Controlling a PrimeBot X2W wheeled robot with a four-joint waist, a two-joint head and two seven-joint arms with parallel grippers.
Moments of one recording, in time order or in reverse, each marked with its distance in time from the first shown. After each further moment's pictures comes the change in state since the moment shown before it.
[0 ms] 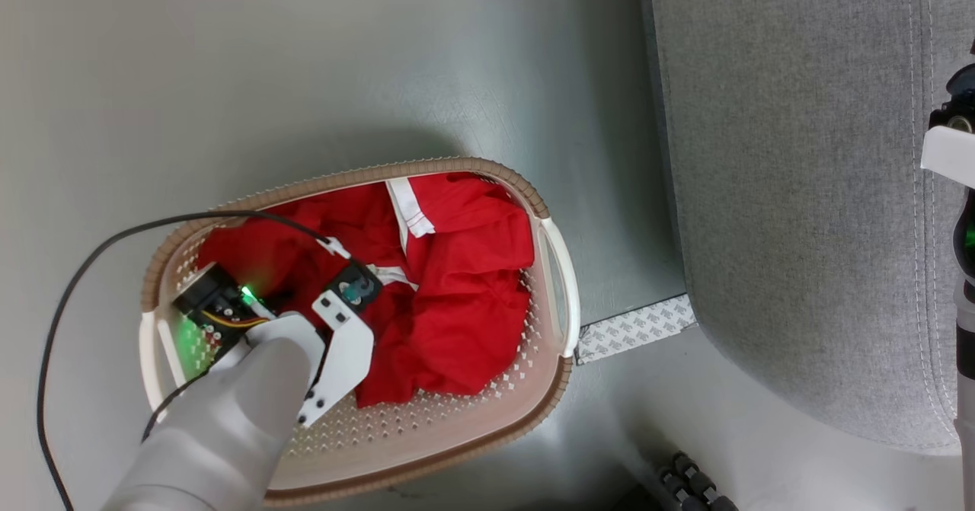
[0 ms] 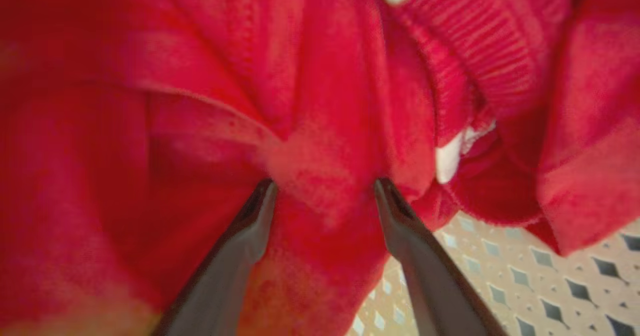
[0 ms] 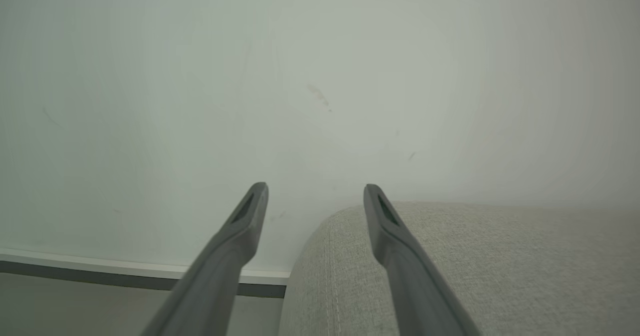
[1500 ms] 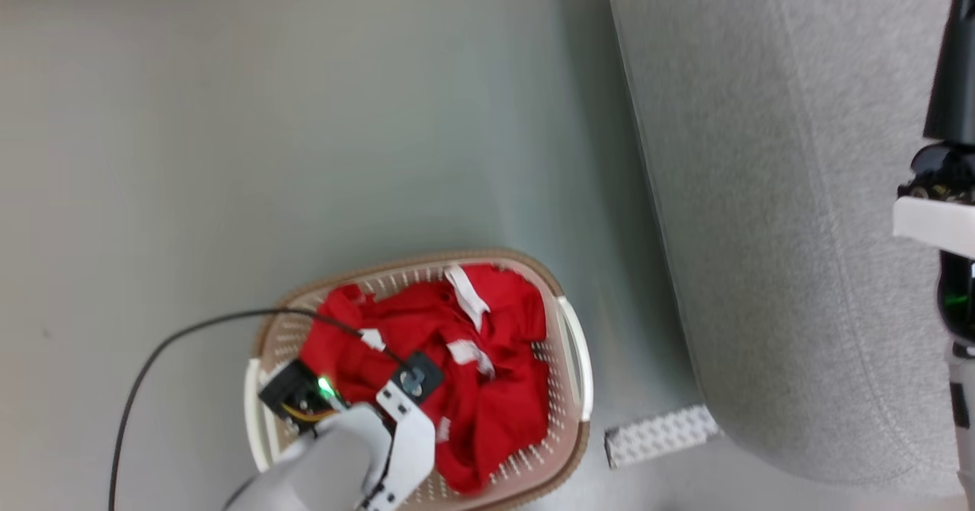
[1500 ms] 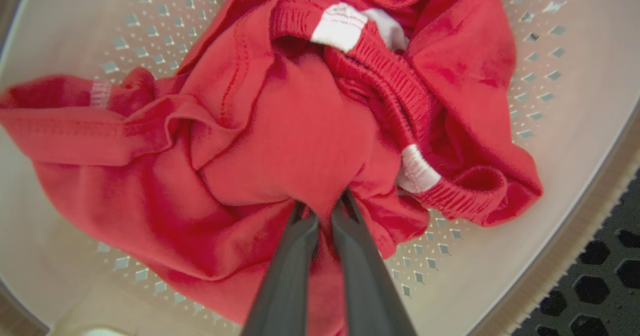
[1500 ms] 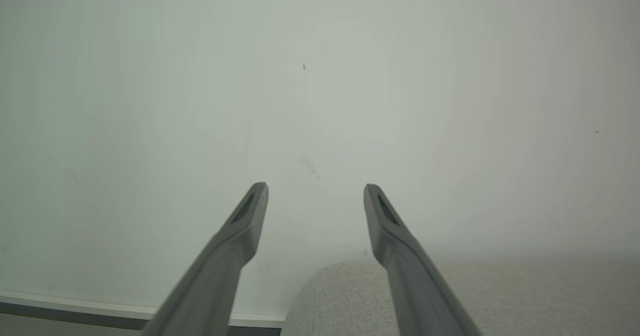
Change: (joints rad) left arm 0.163 -0.095 -0.057 -0.032 -0.130 -0.044 -0.139; right arm 0.115 -0.050 0.002 0.087 -0.024 0.000 0.000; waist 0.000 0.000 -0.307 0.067
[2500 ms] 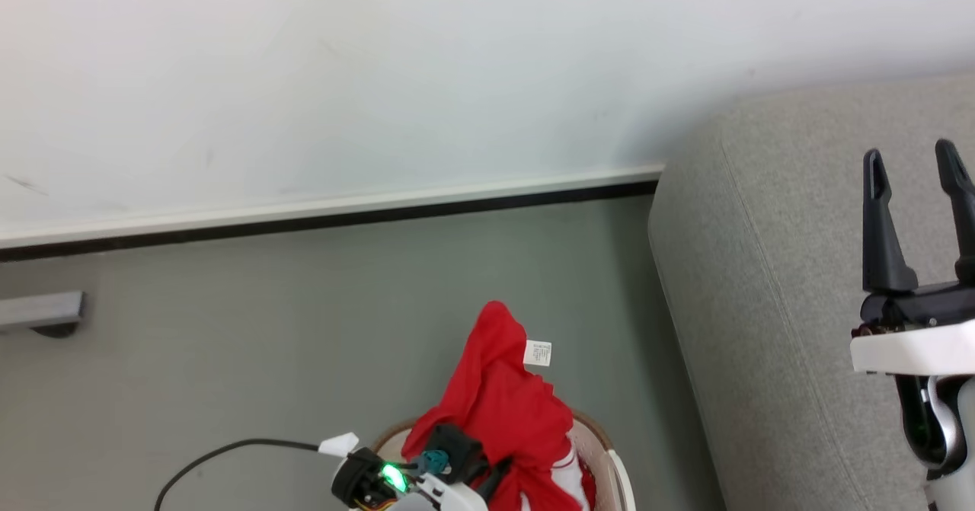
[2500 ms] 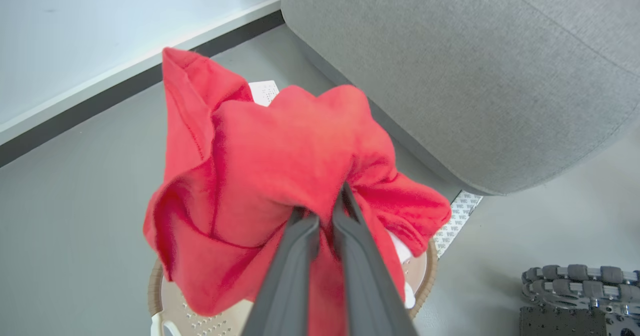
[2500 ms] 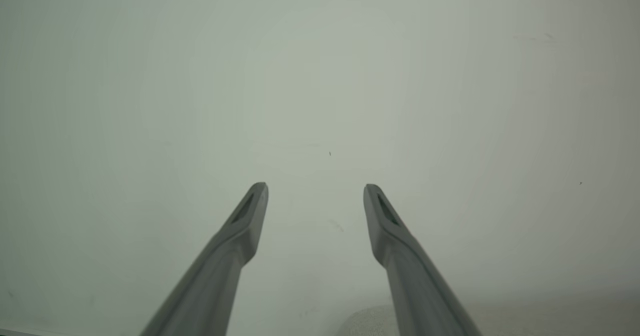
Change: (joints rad) left arm 0.260 -0.002 -0.075 -0.303 -0.366 0.008 -0.254; right arm 0.246 -0.040 0.040 0.111 0.026 0.000 0.000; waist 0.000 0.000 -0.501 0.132
